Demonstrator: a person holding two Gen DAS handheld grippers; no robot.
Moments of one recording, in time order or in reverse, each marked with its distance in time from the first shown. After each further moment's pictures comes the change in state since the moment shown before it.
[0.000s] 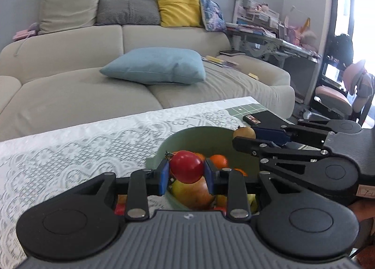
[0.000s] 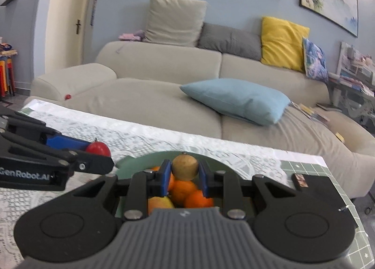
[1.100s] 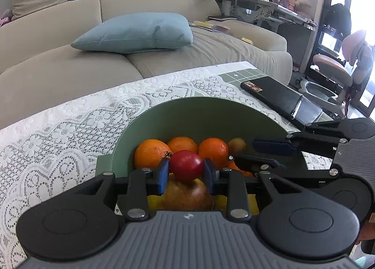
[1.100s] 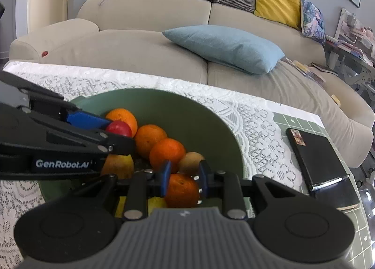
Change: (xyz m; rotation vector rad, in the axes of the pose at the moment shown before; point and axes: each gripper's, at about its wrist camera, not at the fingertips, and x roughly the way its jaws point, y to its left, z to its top) left arm 0.092 -0.013 -0.006 0.048 0.160 -0.042; right arm 0.058 -0.021 -0.033 -0.010 0.236 -0.043
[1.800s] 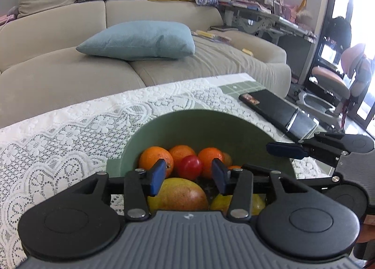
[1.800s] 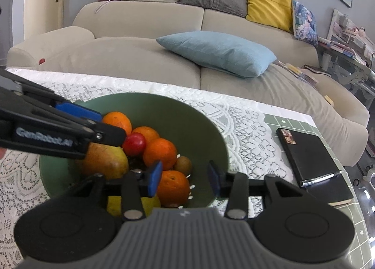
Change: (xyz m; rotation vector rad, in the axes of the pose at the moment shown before) left arm -0.023 0.005 0.003 -0.046 -0.050 -0.011; right arm -0.019 -0.009 -0.007 0.032 -0.051 -0.027
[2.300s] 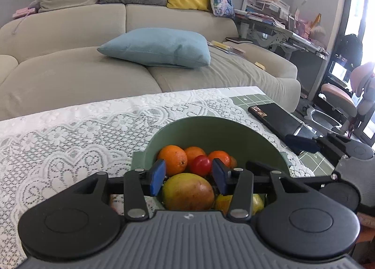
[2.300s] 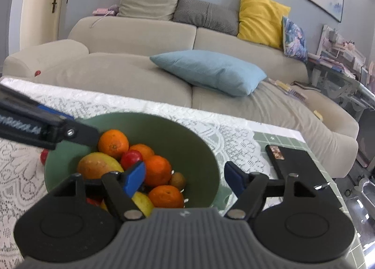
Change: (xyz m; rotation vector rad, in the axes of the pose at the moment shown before) left arm -0.037 0.009 -0.007 -0.078 -0.040 0.049; right arm -0.018 0.005 0.002 0.000 -0.106 -0.049
